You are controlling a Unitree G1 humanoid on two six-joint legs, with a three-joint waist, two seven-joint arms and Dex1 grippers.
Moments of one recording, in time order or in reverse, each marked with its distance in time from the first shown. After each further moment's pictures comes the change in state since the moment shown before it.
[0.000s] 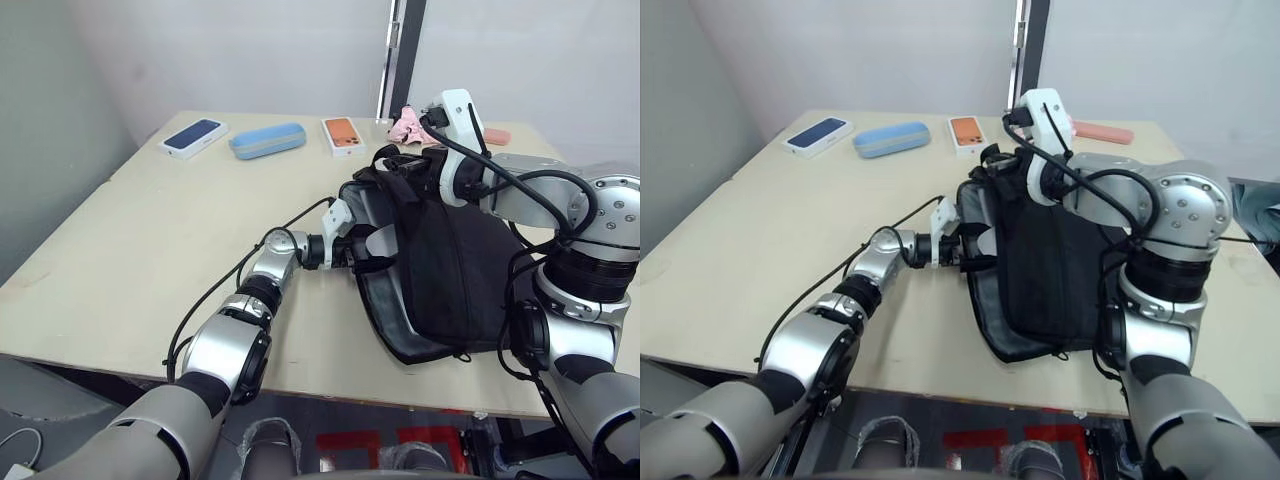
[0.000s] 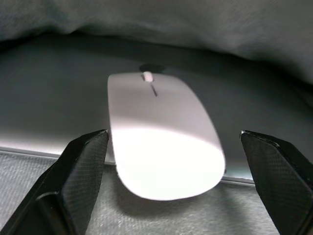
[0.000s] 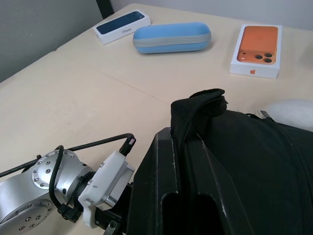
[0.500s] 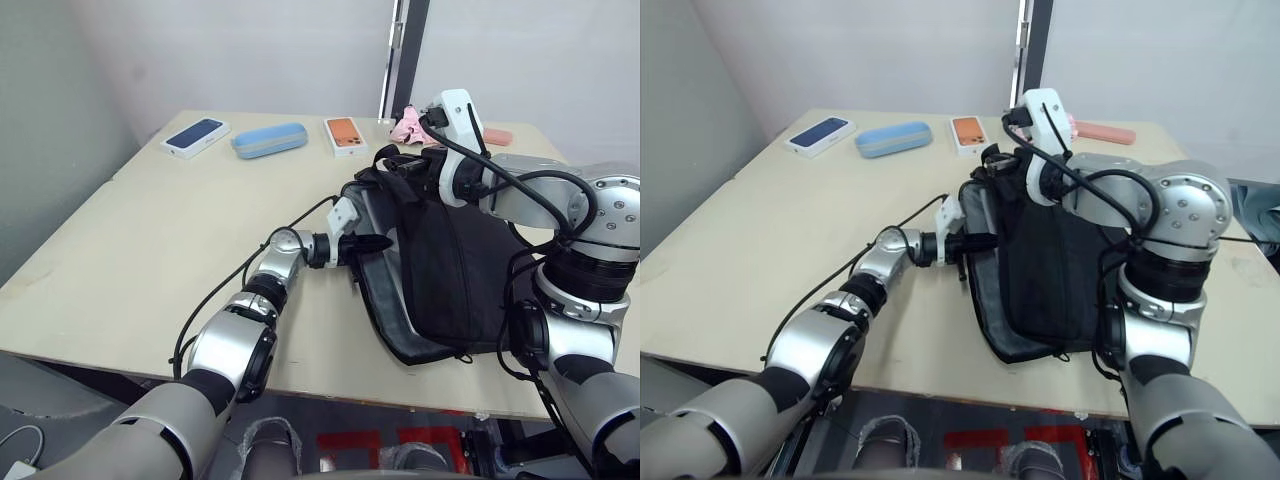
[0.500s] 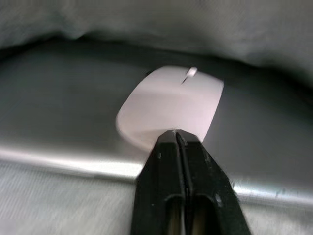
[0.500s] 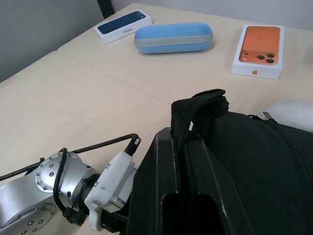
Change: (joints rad) left arm -0.026 -0.044 0.009 0.018 0.000 -0.013 0.021; right arm 0.000 0.004 0.000 0.000 0.008 0.000 -0.012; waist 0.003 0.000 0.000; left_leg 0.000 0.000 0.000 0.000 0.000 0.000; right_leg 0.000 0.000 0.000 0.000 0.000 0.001
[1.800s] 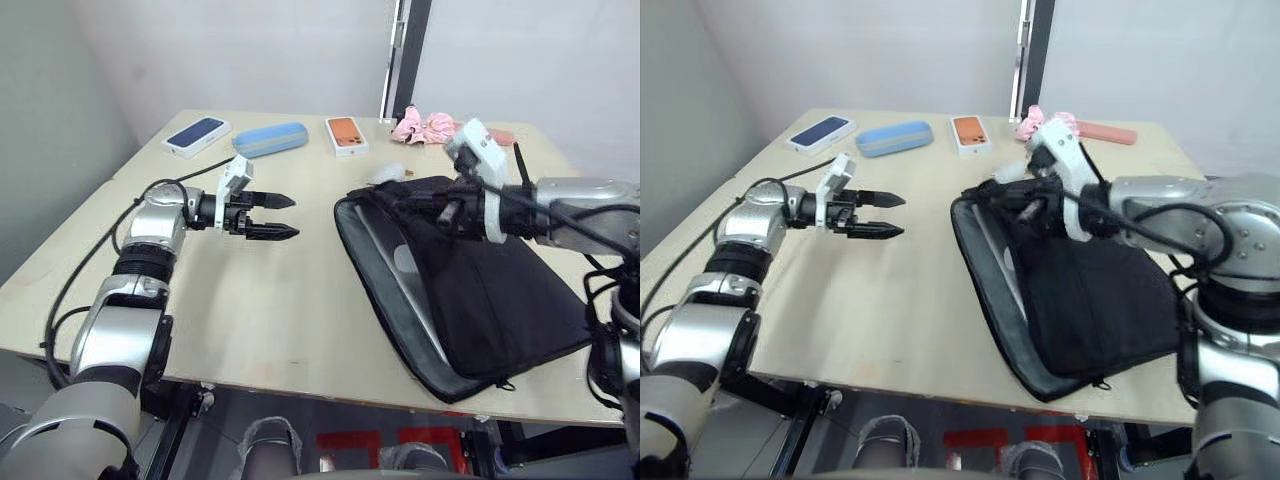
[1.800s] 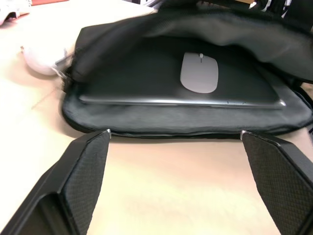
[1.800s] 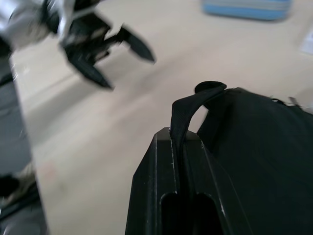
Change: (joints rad) left arm 0.052 0.634 -0.012 -0.469 -0.220 0.507 -0.446; right arm 0.201 -0.404 0.087 -0.179 0.133 -0.092 0.582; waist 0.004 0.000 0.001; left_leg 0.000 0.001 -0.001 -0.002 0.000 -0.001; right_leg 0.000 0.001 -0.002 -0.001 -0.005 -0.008
